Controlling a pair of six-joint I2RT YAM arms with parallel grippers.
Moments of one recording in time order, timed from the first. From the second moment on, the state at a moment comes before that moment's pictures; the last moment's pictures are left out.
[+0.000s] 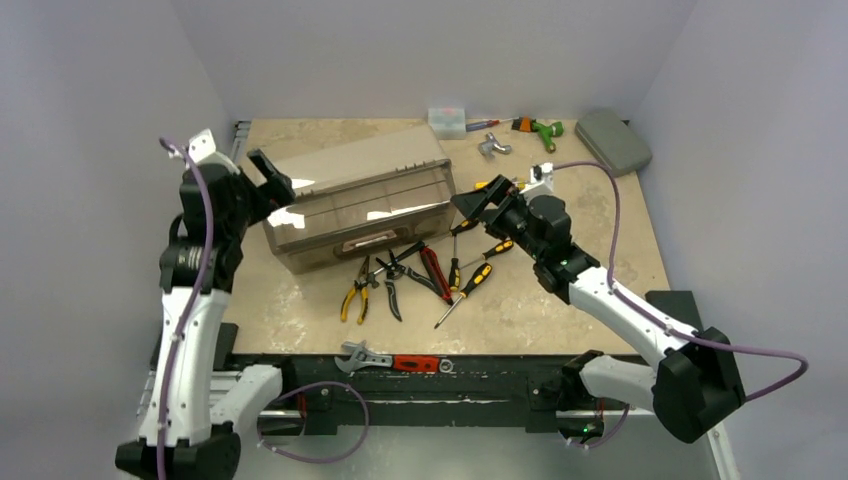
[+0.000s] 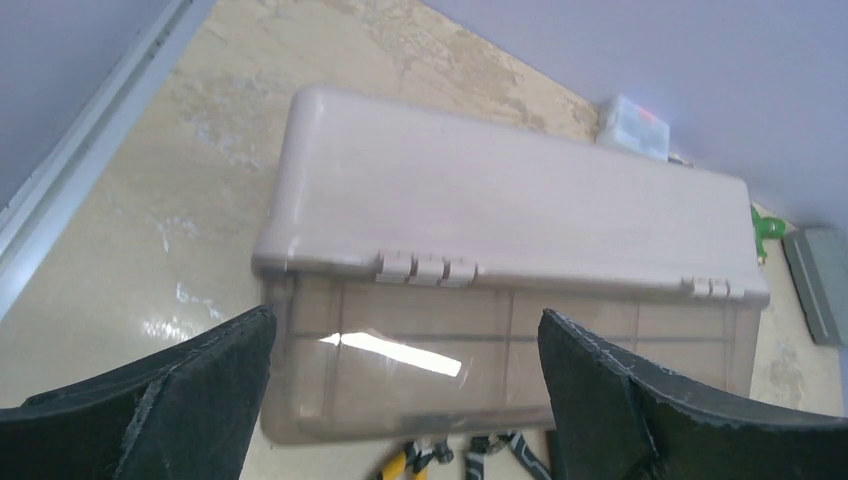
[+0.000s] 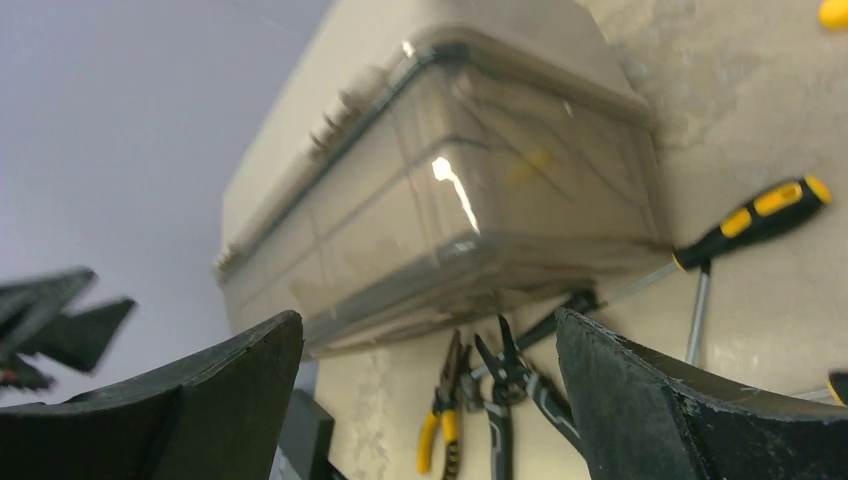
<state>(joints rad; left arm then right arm) -0.03 0.87 1.15 -0.68 -0.14 -0.51 0.51 1.14 0.73 0.25 -0.04 0.96</state>
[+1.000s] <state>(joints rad) 0.28 1.82 1.74 -0.82 0.44 -0.47 0.72 1.76 0.99 0.57 -0.23 1.06</state>
